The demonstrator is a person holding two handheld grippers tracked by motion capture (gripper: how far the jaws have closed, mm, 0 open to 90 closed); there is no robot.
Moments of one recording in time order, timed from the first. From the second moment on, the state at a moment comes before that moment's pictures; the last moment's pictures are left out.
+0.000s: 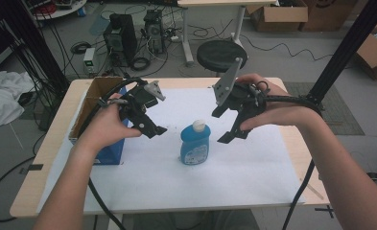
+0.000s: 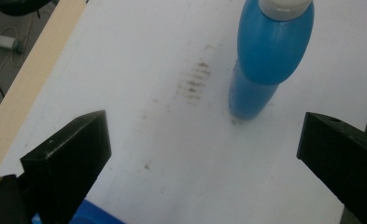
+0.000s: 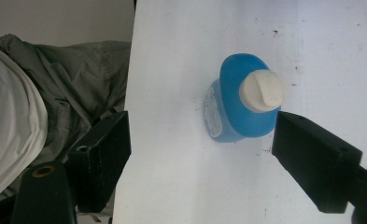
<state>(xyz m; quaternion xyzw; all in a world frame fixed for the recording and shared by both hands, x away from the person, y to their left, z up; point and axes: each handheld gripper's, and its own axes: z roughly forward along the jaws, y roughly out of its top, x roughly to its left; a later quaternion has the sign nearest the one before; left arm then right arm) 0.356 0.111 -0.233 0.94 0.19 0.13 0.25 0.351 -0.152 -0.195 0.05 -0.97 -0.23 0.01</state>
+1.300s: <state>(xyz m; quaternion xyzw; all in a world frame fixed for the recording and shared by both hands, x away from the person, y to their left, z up) 0.348 0.119 -0.177 0.95 0.21 0.14 0.16 0.356 -0.152 -0.184 0.03 -0.97 -0.22 -0.01</state>
